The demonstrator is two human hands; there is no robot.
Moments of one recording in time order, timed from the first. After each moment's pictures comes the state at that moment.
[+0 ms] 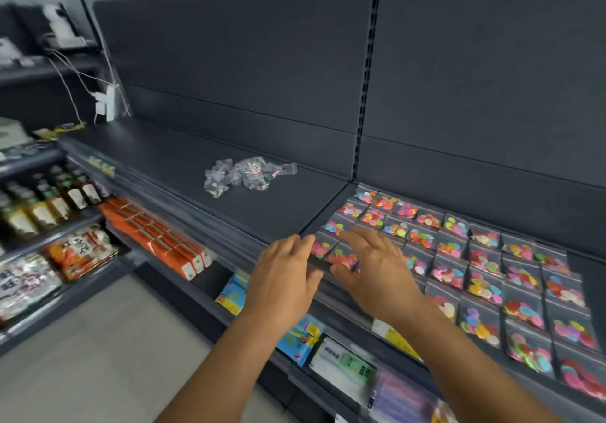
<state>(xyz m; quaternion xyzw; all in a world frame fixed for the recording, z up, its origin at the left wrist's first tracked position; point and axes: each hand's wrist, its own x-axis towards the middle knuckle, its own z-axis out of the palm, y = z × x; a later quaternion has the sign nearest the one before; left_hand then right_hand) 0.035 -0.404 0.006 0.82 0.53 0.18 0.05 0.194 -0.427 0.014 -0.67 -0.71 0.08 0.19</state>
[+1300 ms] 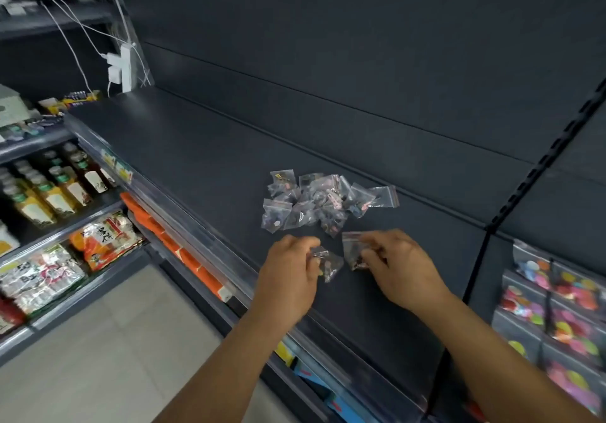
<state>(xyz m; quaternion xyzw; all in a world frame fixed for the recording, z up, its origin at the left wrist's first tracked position) -0.094 -0.141 -0.037 0.74 0.59 0.25 0.19 0.089 -0.143 -0.030 -0.67 -0.68 0.18 0.22</state>
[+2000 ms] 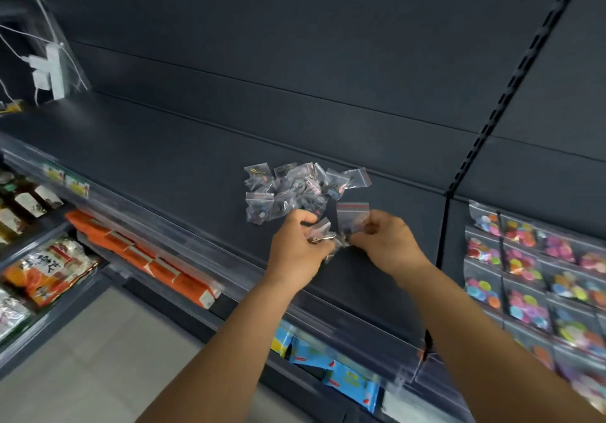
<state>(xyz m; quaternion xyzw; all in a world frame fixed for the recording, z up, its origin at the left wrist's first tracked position) -0.083 -0.130 -0.028 0.65 0.55 0.32 0.43 0.066 -0.158 -0.021 -0.74 -0.46 0.32 0.37</state>
